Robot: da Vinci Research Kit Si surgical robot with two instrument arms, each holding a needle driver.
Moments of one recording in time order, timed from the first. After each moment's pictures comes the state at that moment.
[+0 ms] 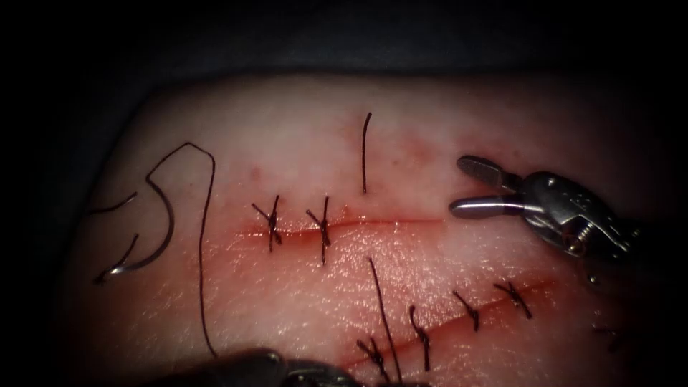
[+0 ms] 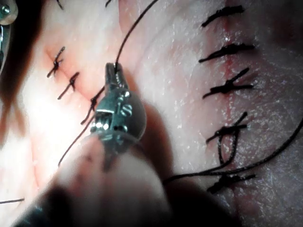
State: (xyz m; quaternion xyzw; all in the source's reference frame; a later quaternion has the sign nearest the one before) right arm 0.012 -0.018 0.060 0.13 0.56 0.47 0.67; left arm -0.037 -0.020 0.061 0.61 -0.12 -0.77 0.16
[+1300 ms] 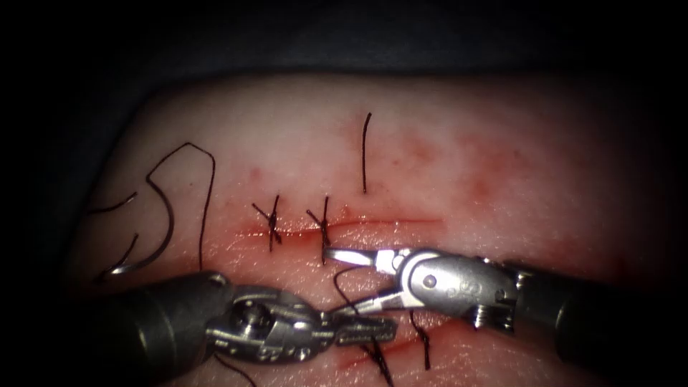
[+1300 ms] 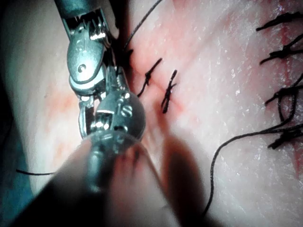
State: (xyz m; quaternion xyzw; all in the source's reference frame) right arm 0.027 -0.025 0.056 0.00 0.70 0.11 0.70; left arm -0.033 -0.012 0.058 0.58 -0.14 -0.78 0.18
